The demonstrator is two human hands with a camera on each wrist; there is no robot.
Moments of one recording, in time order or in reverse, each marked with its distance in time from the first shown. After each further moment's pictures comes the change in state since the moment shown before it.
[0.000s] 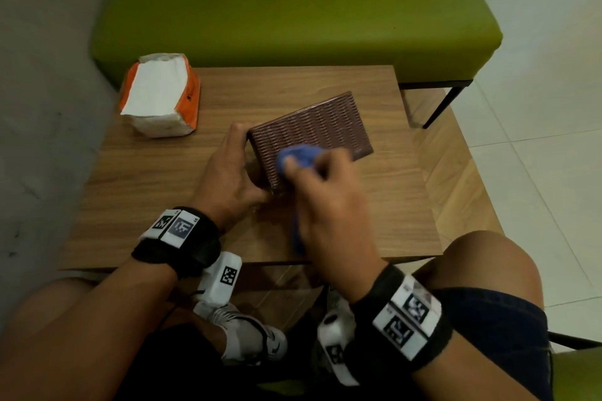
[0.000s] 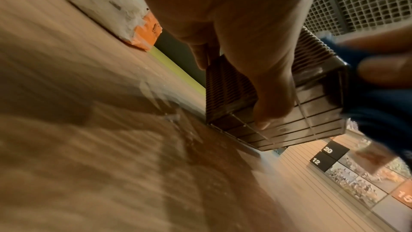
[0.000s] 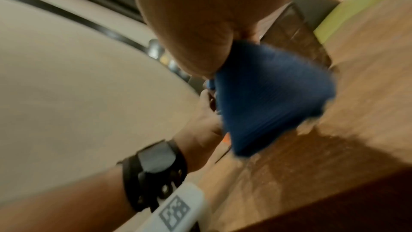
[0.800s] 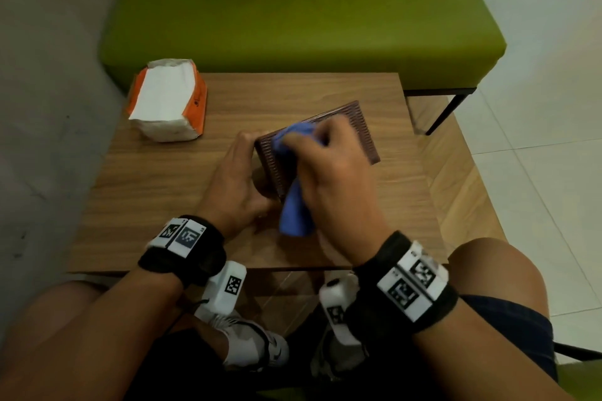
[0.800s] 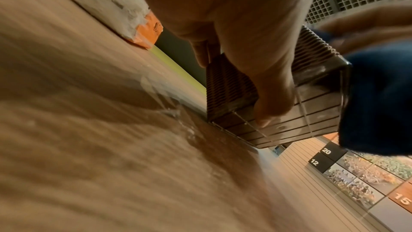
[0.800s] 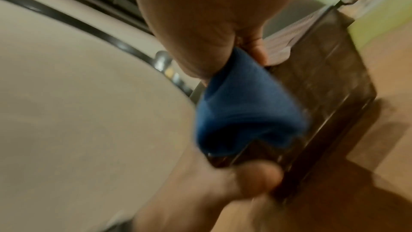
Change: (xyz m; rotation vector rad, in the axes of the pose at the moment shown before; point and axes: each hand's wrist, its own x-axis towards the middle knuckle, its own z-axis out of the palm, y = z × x) left_hand -0.006 -0.007 0.002 0.009 0.023 0.069; right_hand 0.045 0.001 -0.004 0.016 0.007 -0.066
